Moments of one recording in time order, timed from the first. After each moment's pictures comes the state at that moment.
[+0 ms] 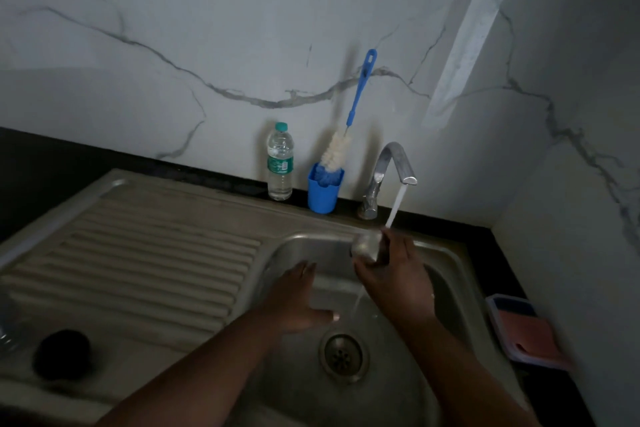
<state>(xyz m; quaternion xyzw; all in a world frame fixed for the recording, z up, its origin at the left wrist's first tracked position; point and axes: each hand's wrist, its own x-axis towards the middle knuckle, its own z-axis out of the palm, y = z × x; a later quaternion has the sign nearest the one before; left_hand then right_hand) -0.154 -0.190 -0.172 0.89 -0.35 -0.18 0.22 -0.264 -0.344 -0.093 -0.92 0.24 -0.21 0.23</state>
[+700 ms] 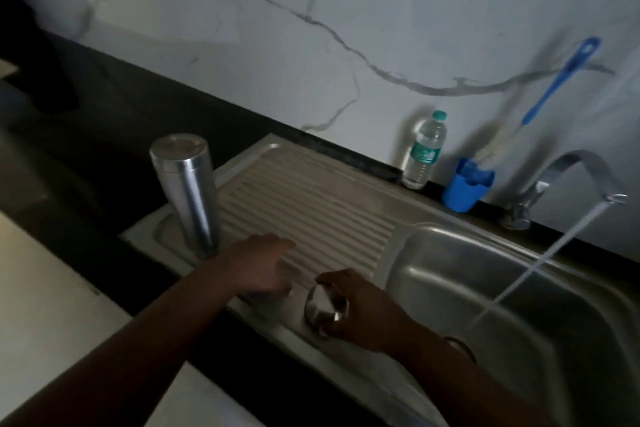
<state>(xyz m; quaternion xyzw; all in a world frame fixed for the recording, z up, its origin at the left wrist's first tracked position) -0.120 0.089 -0.117 0.96 -0.22 -0.17 0.09 -0.205 -0.124 -0.131 -0.95 -0.12 0.11 0.28</state>
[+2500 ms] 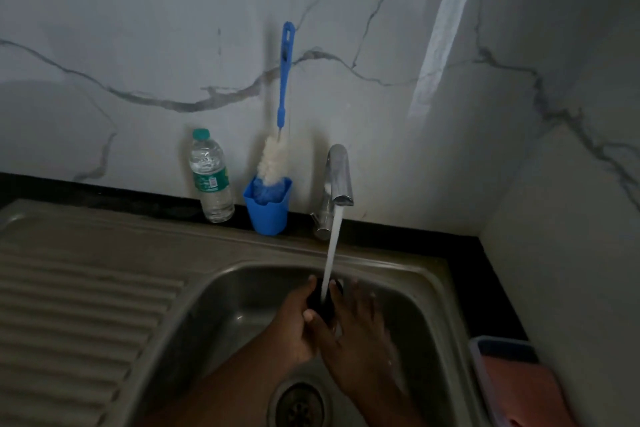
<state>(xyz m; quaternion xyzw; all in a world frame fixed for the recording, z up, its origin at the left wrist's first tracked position) -0.162 -0.340 -0.171 0.38 0.14 -0.46 0.79 -0.250 -0.411 -0.154 -0.92 0.28 0.03 0.28</state>
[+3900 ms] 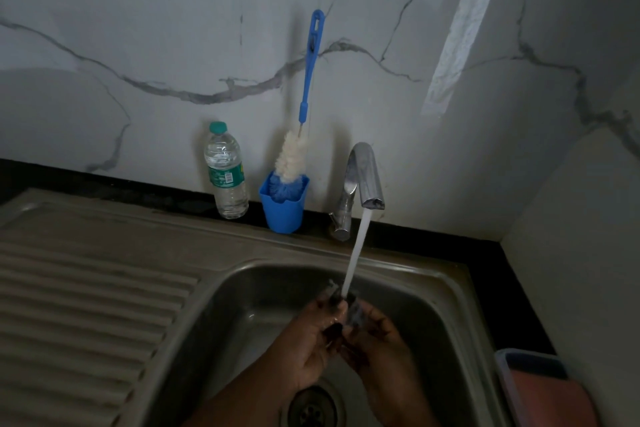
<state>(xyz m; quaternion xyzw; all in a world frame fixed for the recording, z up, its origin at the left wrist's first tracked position) -0.160 -0.323 -0.194 0.40 0.06 -0.48 0.78 -0.244 -0.409 -0.171 -0.45 0.36 -0.12 0.81</state>
